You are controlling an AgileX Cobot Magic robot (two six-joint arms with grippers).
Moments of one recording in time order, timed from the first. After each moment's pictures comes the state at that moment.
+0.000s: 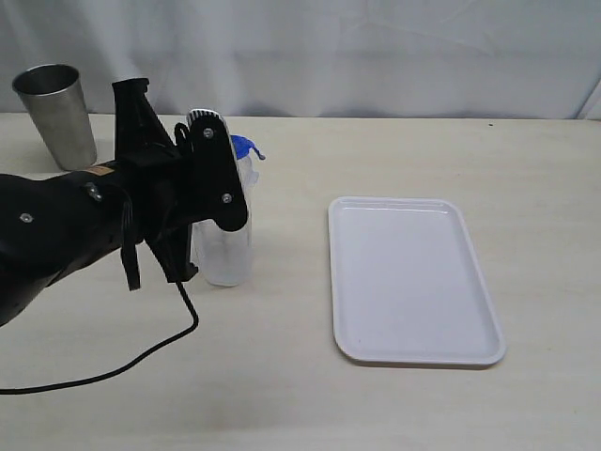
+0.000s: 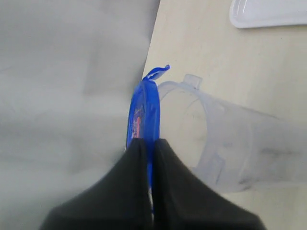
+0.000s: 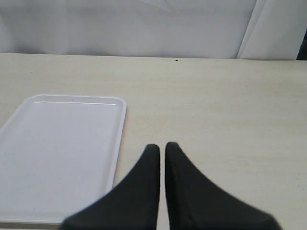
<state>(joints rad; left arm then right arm) -0.80 1.48 -0.71 -1.18 -0.45 2.11 -0.06 0.01 0.00 -0.03 0.34 -0.04</state>
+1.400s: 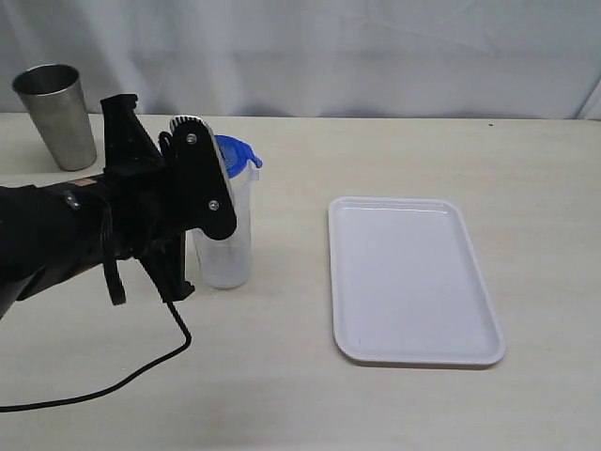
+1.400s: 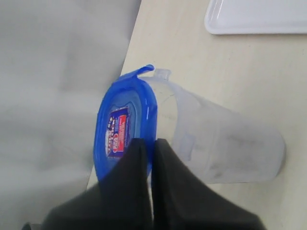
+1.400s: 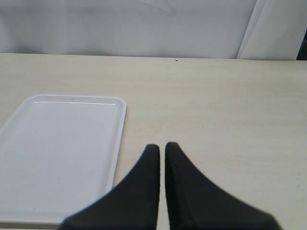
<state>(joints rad) -0.80 1.43 -0.68 -1.26 -0.38 2.11 -0.06 0.01 0.00 -0.03 0.34 -0.04</state>
